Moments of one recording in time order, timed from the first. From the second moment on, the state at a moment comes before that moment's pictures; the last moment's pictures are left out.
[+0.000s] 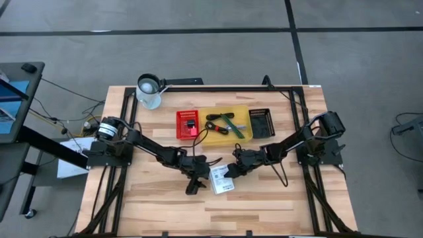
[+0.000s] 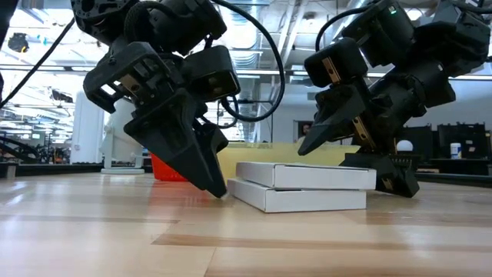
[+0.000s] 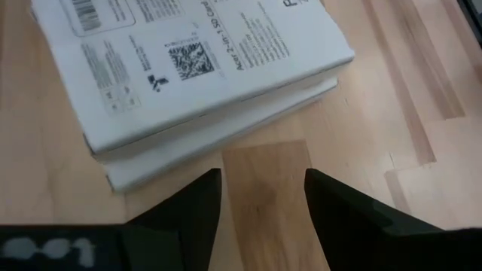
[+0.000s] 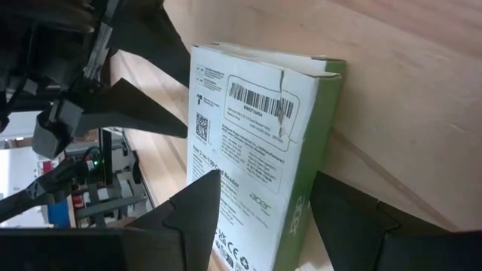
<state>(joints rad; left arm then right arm) -0.24 1.87 0.90 0.14 0.20 -0.18 0.24 1.79 0.58 0.55 -0.12 1.36</state>
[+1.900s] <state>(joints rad) -0.20 1.85 0.90 0.31 0.20 -0.10 0.23 1.79 0.58 0.59 -0.13 1.30</state>
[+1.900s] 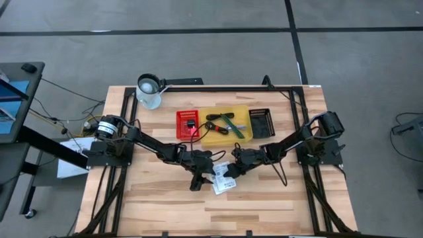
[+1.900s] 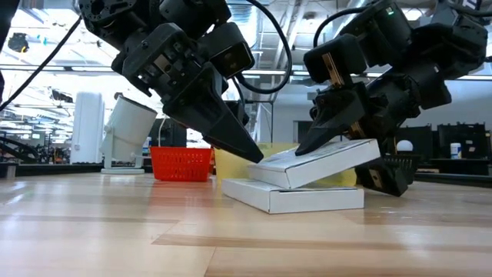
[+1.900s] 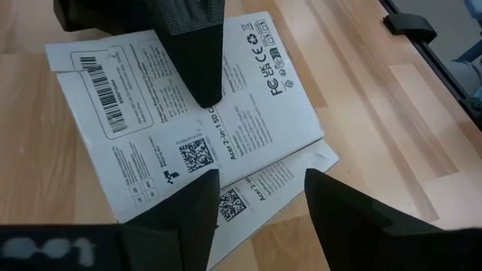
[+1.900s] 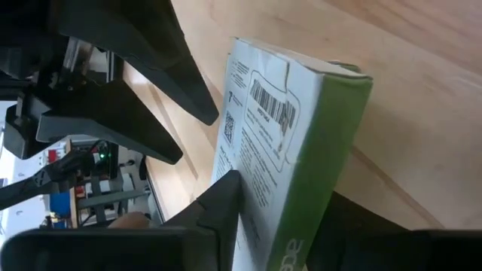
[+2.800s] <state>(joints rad) -0.20 1.86 0.90 0.36 0.20 -0.10 0.23 1.39 0.57 0.14 0.05 1.14</state>
